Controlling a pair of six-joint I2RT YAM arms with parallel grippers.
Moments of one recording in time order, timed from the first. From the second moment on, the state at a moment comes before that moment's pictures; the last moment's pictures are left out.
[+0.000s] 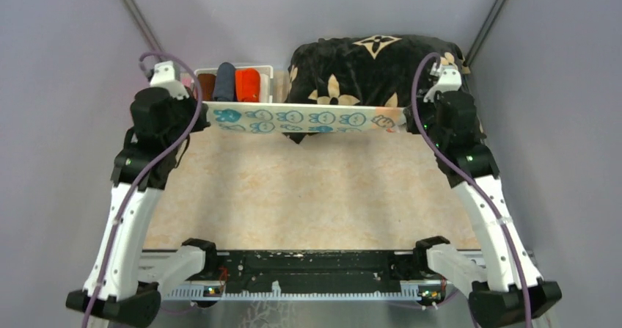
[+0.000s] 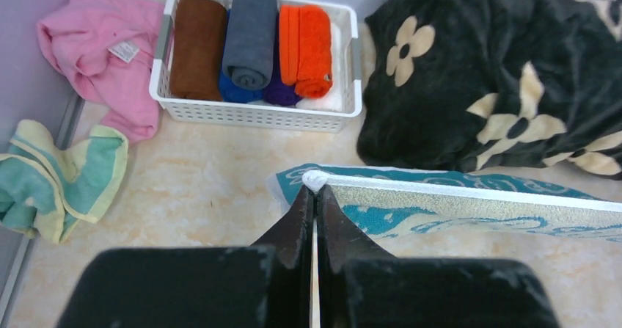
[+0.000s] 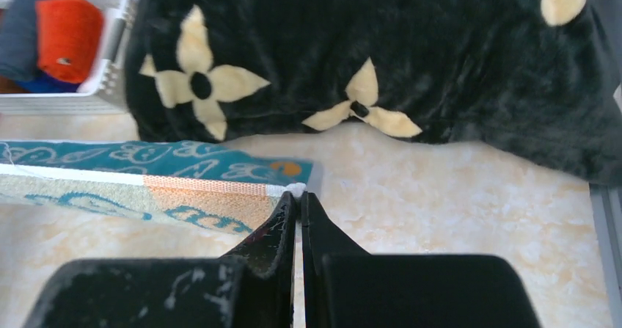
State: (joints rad) left arm -0.21 1.05 1.34 -0.64 -0.19 -0.26; right arm 0.21 1.02 1.15 -0.51 0.06 0.18
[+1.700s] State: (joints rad) left arm -0.13 1.67 1.13 -0.24 -0.03 -0.26; right arm 0.17 1.45 0.86 -0.02 0.11 0.04
